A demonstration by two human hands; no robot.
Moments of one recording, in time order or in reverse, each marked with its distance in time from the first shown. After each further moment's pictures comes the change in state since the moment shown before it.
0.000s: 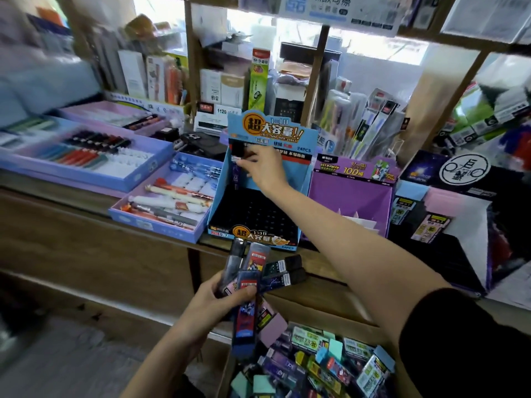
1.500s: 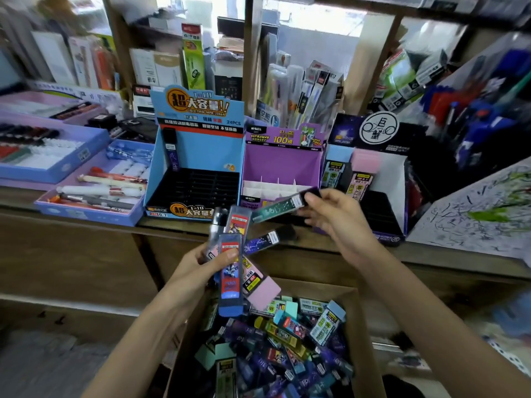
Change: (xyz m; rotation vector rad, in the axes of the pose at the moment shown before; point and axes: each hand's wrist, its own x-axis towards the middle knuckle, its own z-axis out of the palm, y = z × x) left_hand 0.010 0.001 0.070 -0.016 0.000 -0.032; right_hand -0.195 0.063 -0.187 0.561 0.126 0.331
